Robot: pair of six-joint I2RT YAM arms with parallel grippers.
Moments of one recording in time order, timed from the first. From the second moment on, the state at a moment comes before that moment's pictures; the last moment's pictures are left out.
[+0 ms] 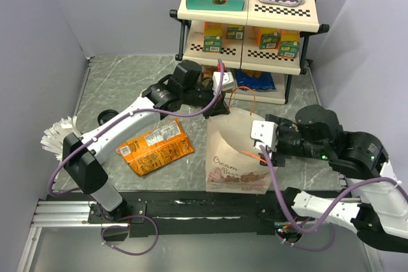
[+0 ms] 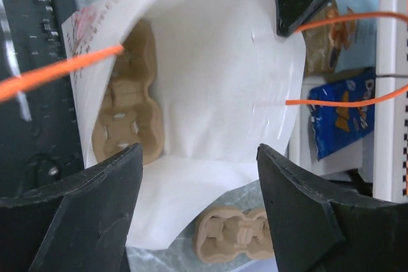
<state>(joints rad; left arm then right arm) -0.78 1.61 1.57 -0.45 0.61 0.18 0.88 0.92 1.59 -1.34 -0.12 -0.66</state>
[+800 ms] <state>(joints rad) -0.74 1.64 1.61 -0.46 0.67 0.20 0.68 1.06 1.45 -0.86 0.08 -0.75</state>
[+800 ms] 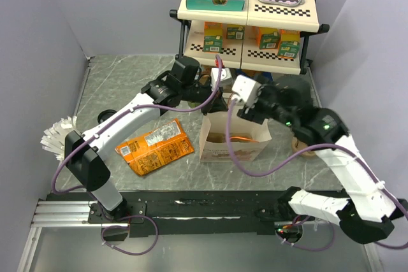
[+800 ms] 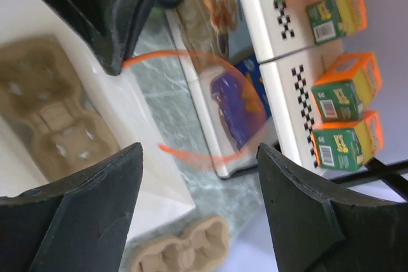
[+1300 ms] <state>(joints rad) -0.70 1.68 1.64 -0.49 0.67 0.22 0.58 0.96 1.58 -1.22 -0.62 -0.66</state>
